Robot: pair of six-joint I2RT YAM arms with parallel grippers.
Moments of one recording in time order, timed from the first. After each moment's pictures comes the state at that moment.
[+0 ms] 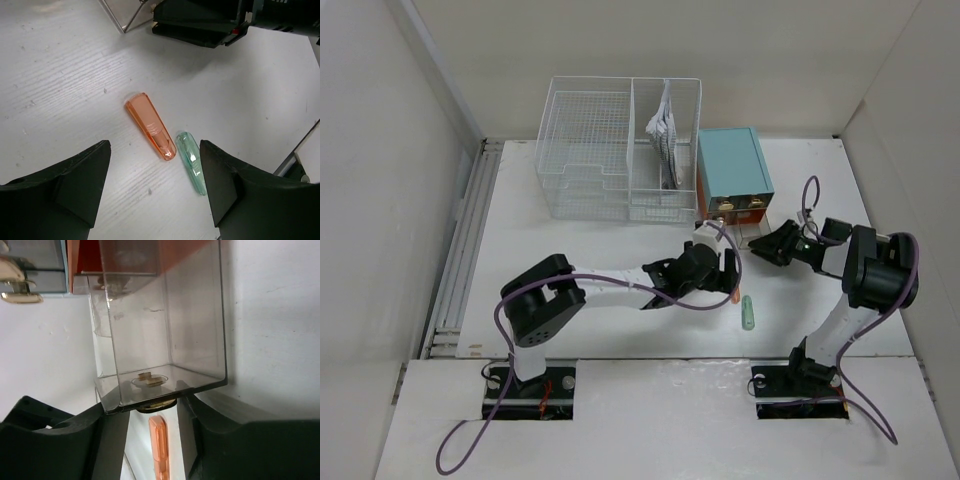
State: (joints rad) left arm -1.13 1.82 1.08 0.23 -0.24 -0.69; right arm -0.33 1.82 0.63 0.40 -1.07 0.57
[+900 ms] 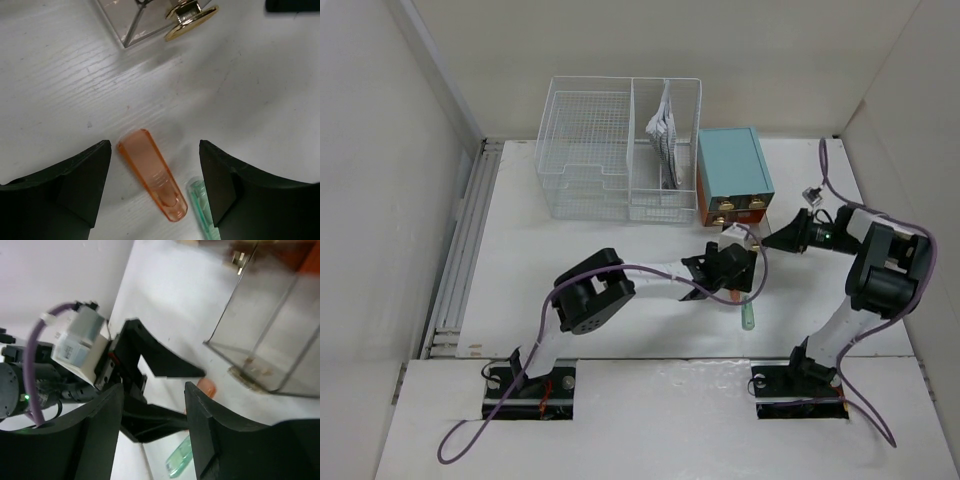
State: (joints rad) left arm -1.16 2.13 1.40 0.07 -0.31 -0.68; right arm -0.39 1.76 1.03 -0.87 -1.38 -0.54
